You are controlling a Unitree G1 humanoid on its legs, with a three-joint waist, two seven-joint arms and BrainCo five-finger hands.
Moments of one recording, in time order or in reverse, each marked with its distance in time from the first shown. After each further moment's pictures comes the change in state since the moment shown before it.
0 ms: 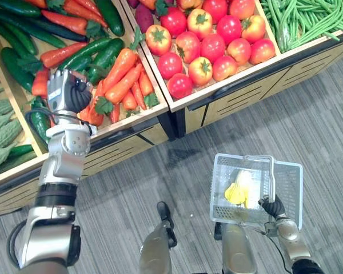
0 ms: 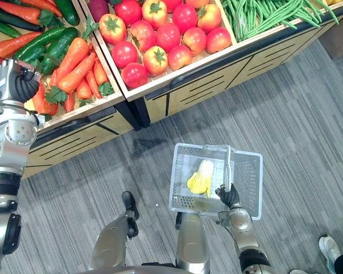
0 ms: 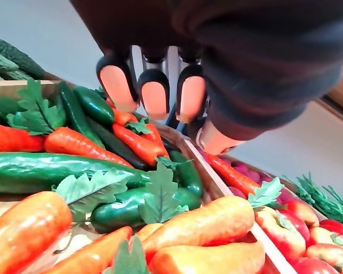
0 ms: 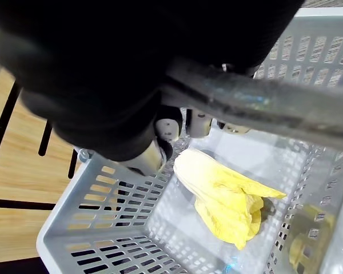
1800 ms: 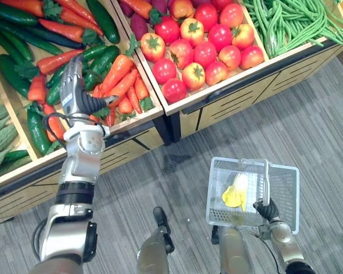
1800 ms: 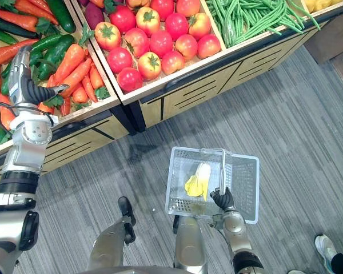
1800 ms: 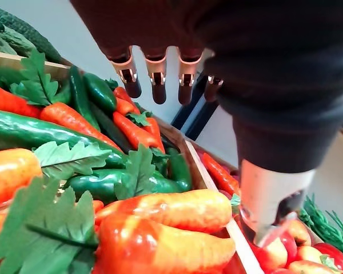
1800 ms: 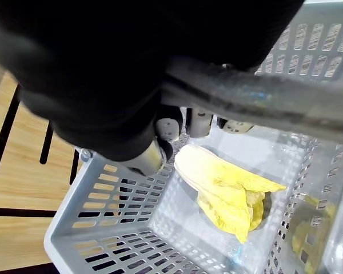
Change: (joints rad) left arm -0.055 -0.123 -0.004 0.026 0.014 0.088 0.026; right arm 0.012 0.056 0.001 0.013 -0.006 0.001 -0.014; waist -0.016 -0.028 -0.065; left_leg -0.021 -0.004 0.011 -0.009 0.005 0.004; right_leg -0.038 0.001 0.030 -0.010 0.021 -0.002
